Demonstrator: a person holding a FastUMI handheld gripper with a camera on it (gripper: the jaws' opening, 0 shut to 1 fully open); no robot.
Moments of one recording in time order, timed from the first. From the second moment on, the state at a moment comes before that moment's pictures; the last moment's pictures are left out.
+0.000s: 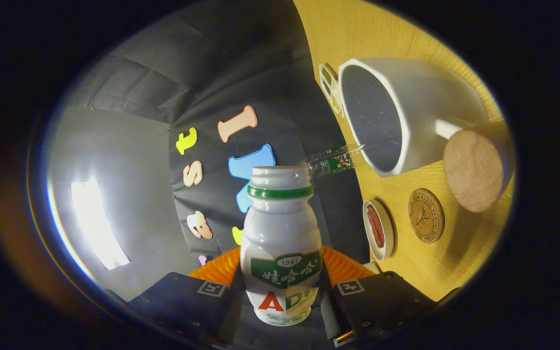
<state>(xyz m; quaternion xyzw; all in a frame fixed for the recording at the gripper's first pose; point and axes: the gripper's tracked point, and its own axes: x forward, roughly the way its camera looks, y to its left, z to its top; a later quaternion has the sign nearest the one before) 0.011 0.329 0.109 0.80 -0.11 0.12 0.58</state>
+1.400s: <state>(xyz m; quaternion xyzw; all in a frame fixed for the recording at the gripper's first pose) 0.009 0.312 0.114 0.82 -0.12 0.12 0.55</state>
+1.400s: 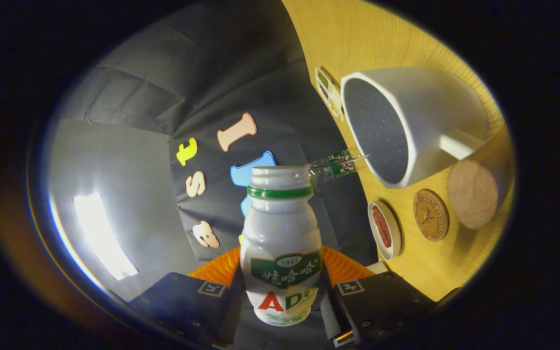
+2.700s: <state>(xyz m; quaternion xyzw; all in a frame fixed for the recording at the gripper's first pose) 0.006 0.304 0.117 0.84 -0.14 0.12 0.50</state>
